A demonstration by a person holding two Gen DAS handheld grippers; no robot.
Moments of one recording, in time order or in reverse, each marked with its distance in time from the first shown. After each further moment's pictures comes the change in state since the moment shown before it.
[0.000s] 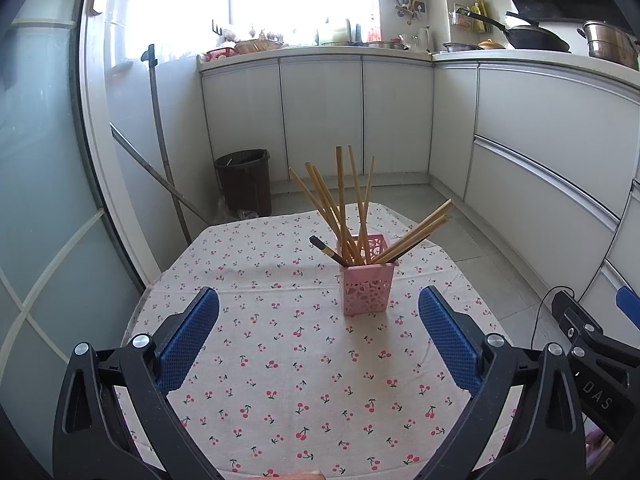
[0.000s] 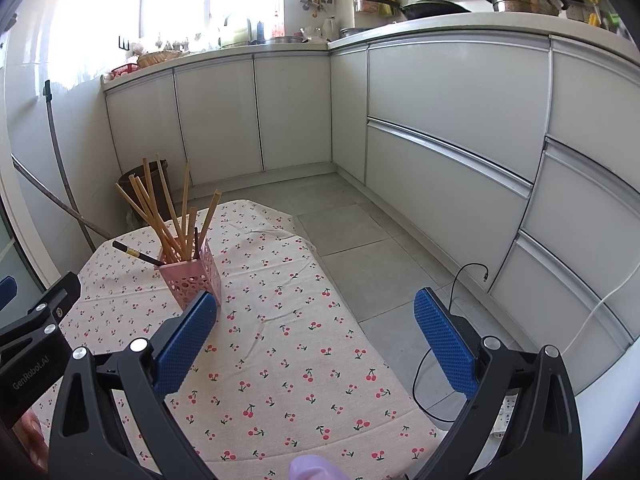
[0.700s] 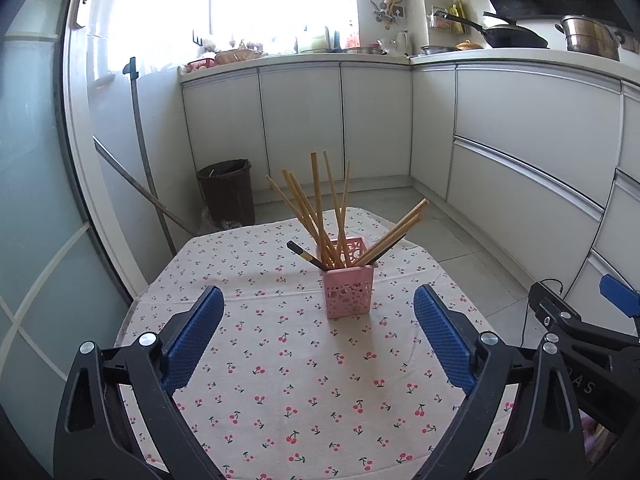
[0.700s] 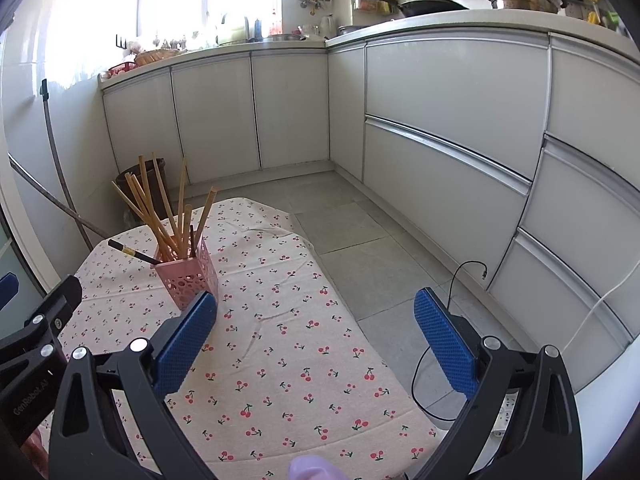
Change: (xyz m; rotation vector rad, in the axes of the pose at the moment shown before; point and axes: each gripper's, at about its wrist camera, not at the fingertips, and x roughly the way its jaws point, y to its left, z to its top) left arm -0.005 -0.008 -0.004 0.044 -0.029 -0.066; right arm 0.003 -0.002 0.000 0.004 0.009 -0.011
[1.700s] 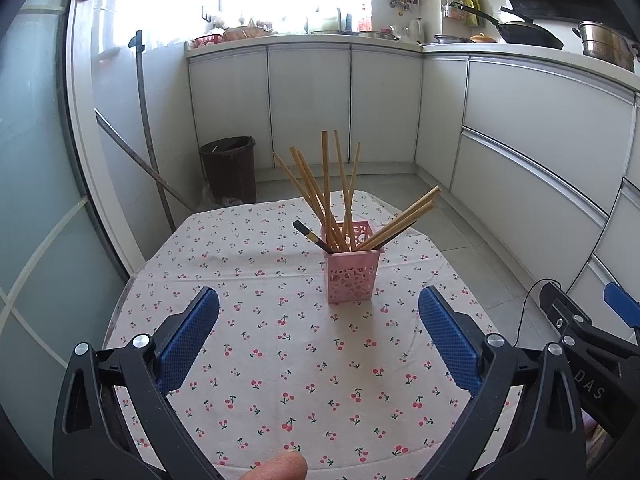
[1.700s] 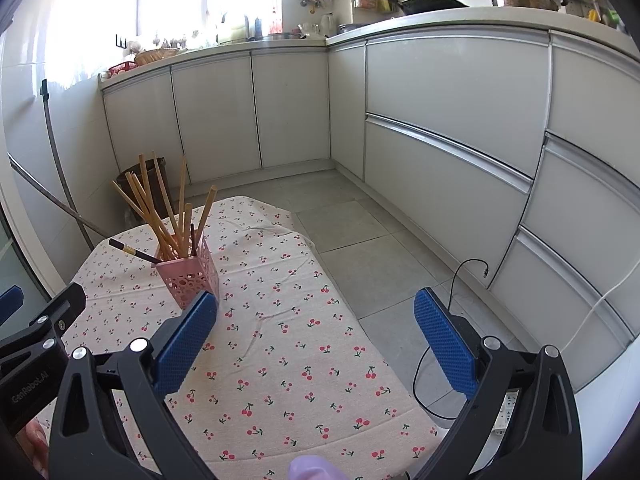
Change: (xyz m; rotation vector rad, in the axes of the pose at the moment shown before) left arm 0.011 0.008 0.001 -0.049 0.075 0.002; right arm 0.001 -0.002 0.000 0.001 0.005 0.007
